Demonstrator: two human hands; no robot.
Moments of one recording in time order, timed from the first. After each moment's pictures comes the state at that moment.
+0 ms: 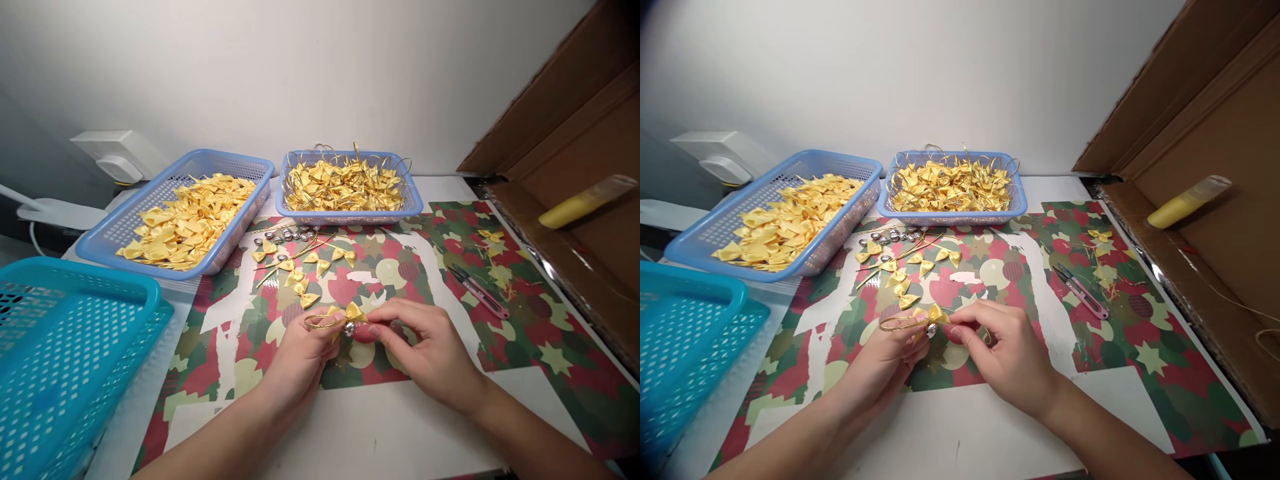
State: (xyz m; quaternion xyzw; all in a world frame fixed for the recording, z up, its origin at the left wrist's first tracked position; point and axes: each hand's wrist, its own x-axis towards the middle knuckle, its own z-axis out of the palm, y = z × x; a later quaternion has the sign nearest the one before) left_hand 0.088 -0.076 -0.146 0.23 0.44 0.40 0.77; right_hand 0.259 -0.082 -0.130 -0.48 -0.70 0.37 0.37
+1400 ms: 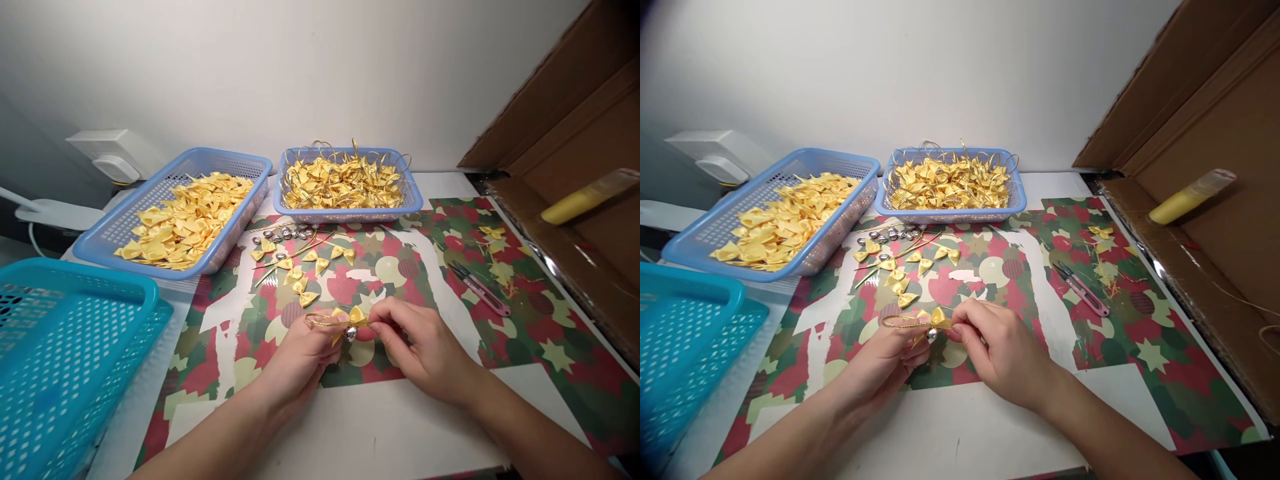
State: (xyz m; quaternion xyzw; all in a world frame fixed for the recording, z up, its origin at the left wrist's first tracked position) left_hand 0.084 -0.075 -0.147 0.24 0.42 0.34 0.81; right_hand 0.265 -0.078 -0.131 -0.43 -0.79 0.31 0.31
